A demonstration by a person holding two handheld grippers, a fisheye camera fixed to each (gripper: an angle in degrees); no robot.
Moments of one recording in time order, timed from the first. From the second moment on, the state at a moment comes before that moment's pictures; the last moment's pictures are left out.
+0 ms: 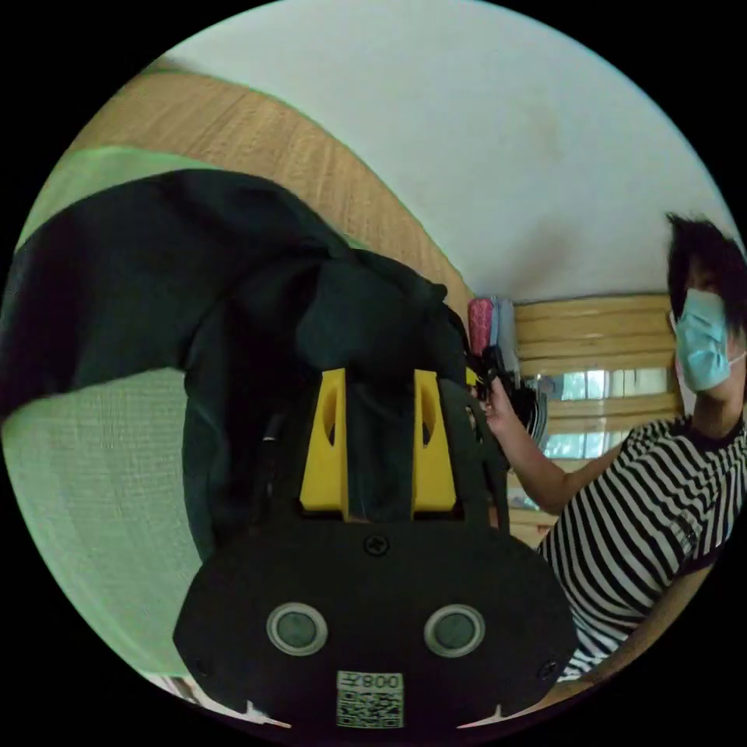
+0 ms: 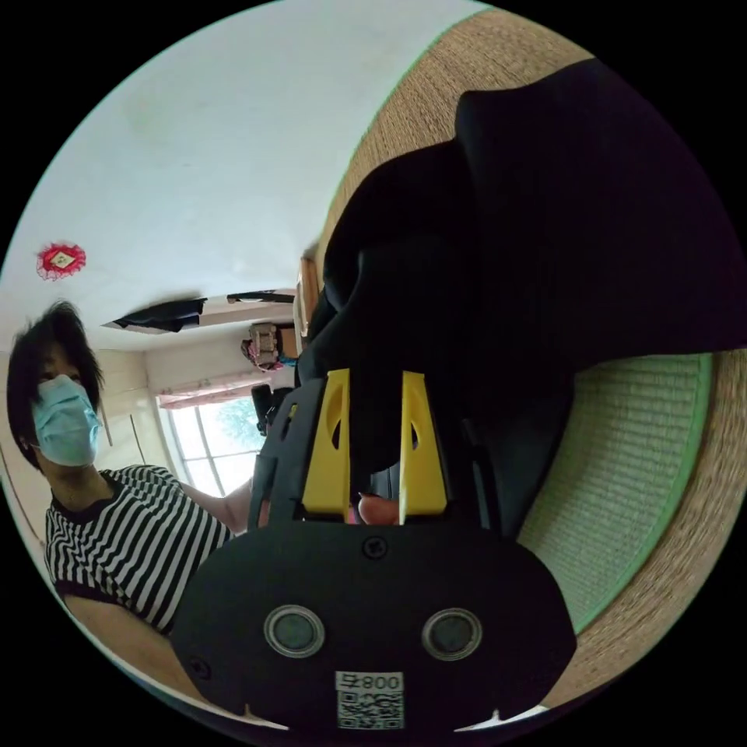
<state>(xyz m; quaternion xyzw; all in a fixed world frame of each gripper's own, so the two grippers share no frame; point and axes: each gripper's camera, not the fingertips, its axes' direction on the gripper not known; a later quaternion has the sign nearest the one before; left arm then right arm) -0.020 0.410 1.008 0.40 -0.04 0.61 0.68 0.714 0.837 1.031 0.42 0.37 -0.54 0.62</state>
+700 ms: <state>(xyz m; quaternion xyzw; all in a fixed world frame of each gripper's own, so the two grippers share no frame) -0.039 0.329 0.883 0.38 0.05 0.62 0.68 0.707 0.782 1.054 0.32 0.43 -0.56 0.63</state>
